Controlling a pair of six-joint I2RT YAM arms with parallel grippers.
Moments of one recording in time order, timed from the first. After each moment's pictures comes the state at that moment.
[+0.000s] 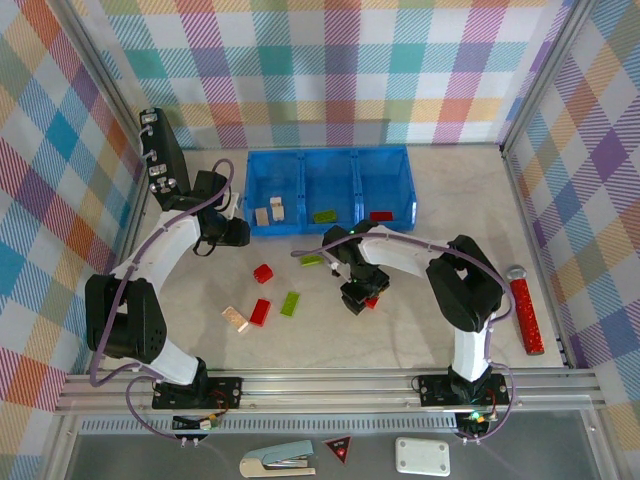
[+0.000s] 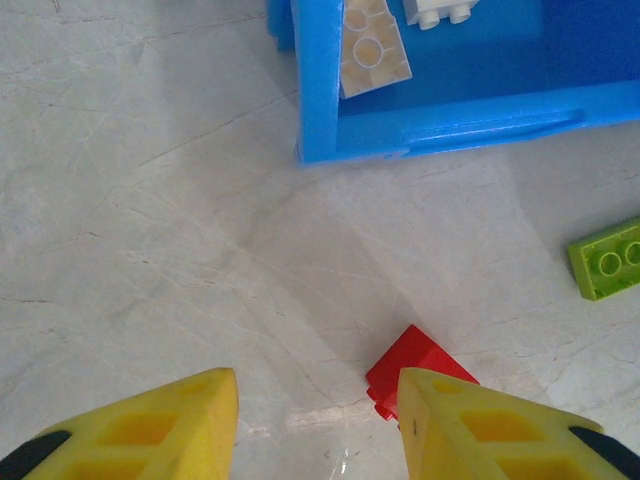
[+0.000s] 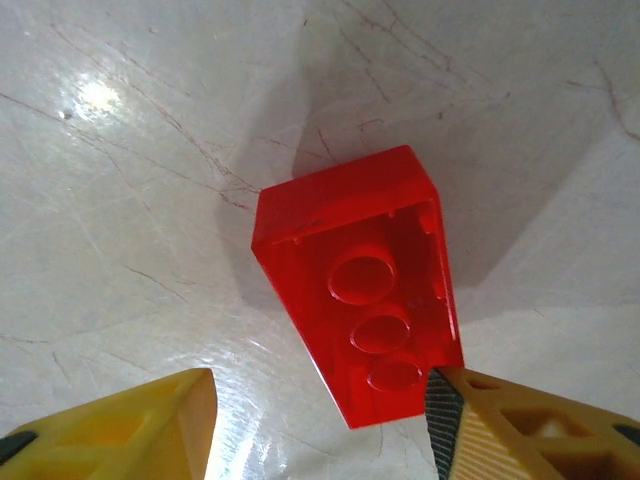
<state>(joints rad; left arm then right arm) -0.16 1.54 1.21 -0.83 0.08 -0.09 0.80 1.88 1.30 -1.15 0.00 0.04</state>
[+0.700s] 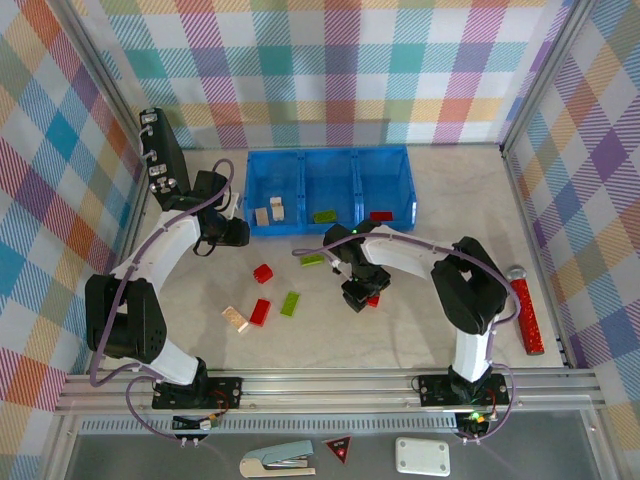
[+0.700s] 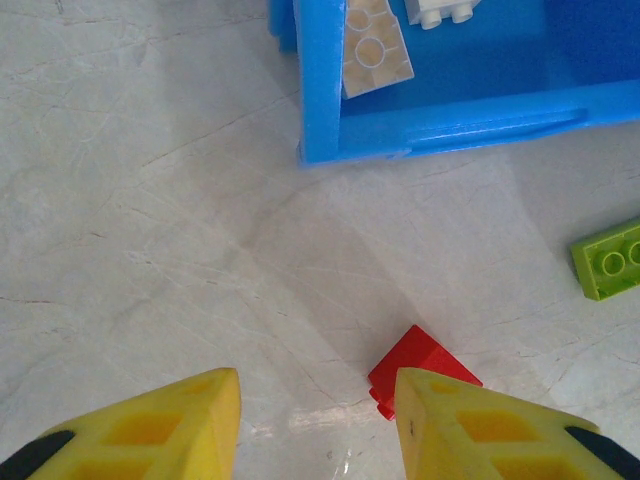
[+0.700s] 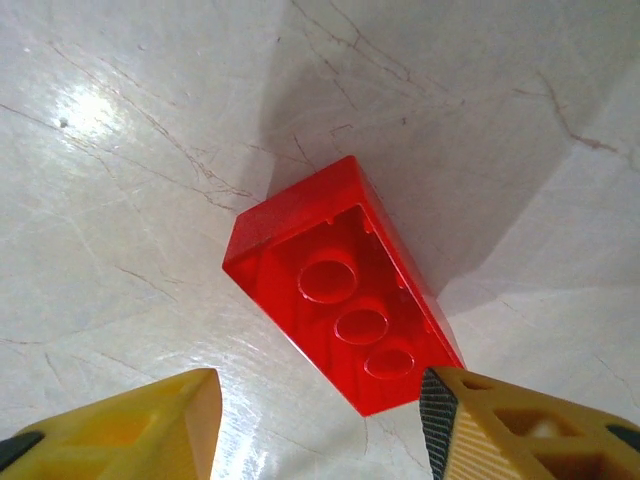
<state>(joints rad) -0.16 1.54 1.21 -0.83 0.08 -0.08 0.80 1.85 1.30 -1.14 0.03 0.05</state>
